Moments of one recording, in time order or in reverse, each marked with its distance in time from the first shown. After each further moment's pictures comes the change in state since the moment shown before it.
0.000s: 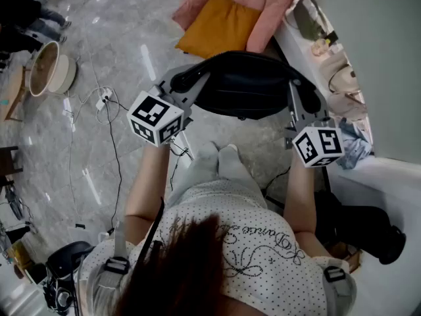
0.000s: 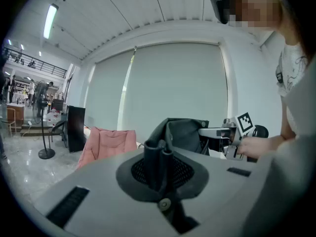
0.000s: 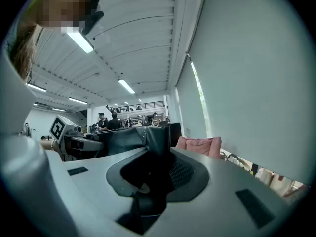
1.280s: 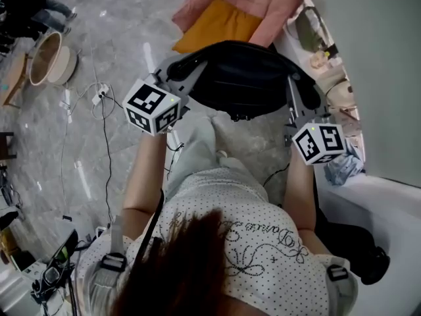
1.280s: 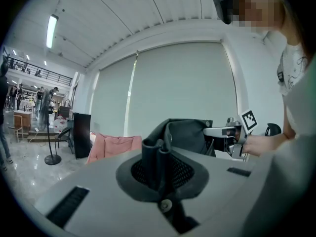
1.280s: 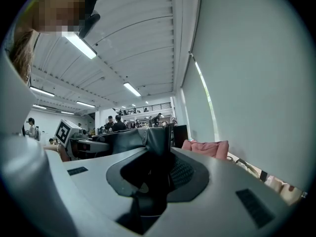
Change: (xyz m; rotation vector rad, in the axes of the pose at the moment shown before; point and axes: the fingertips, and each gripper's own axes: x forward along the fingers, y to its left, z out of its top) left arm 0.042 0.008 0.024 0.037 -0.043 0.101; right arm 0.020 -0.040 0.023 0.000 -0.027 0.112
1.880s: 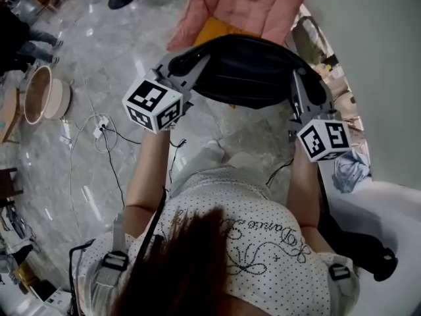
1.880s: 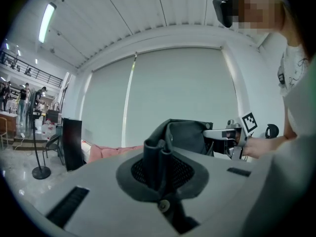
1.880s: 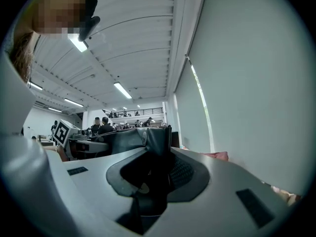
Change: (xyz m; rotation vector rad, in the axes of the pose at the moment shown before) left arm 0.090 0.150 0.048 0.032 -0.062 -0.105; right arm 0.150 -0.043 0.041 -0.024 -0.060 -0.119
